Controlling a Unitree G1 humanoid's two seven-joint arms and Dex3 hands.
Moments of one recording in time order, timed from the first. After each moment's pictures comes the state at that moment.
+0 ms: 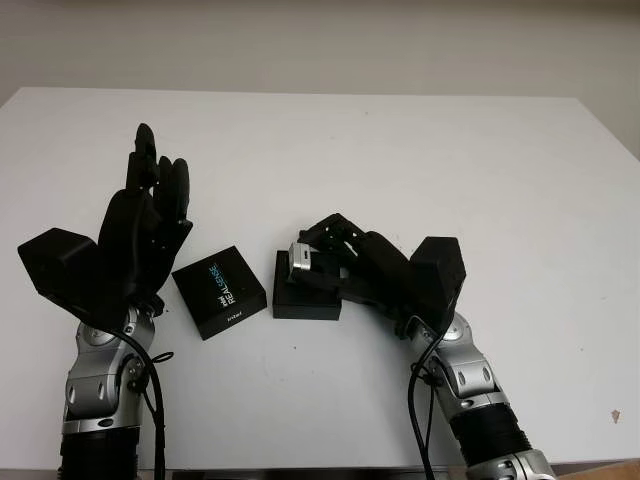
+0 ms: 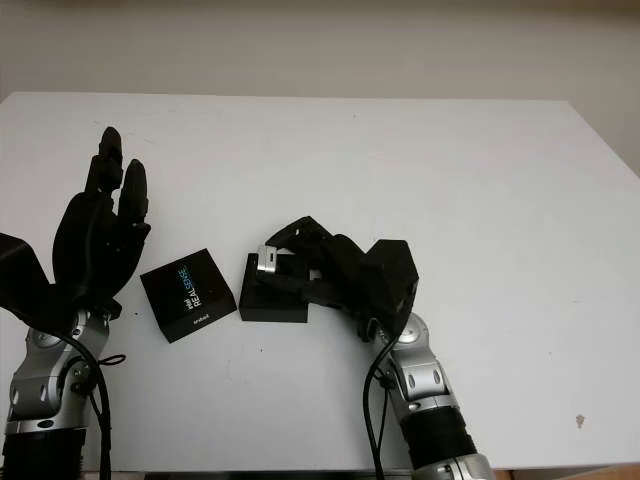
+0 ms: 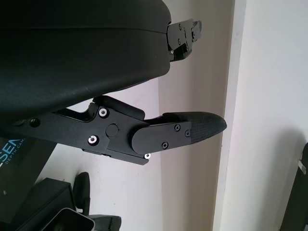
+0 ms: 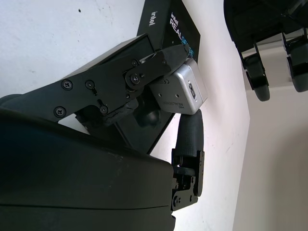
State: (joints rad) left arm -0.24 0.19 0.24 -0.08 -0.25 0.14 -0.13; right arm -0.34 -0.06 0.12 0.28 0.08 0.09 0.42
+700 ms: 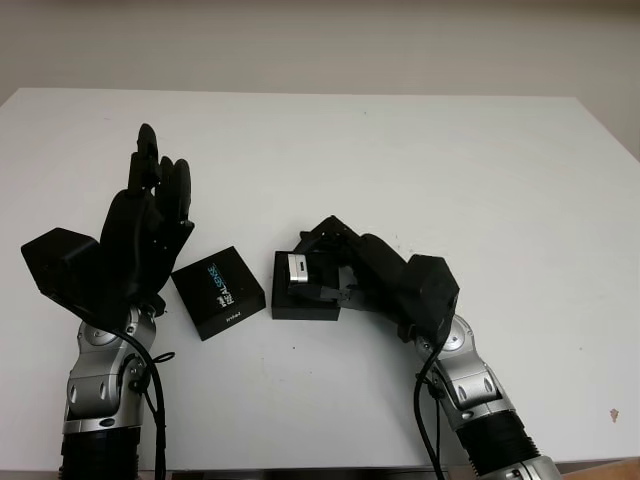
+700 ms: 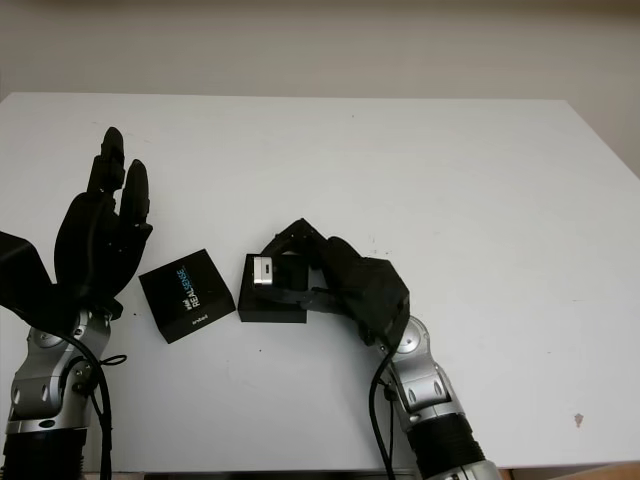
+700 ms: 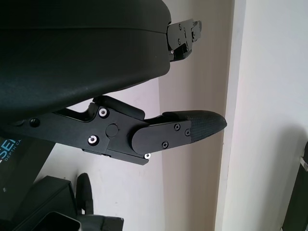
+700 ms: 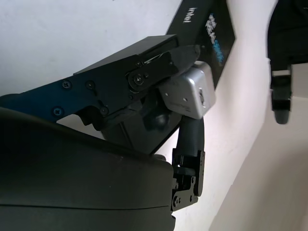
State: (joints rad) left arm -0.24 0.19 0.23 -0.08 -0.24 0.14 -0.13; right arm -0.32 -0.13 0.22 0.27 -0.16 -0.07 0.33
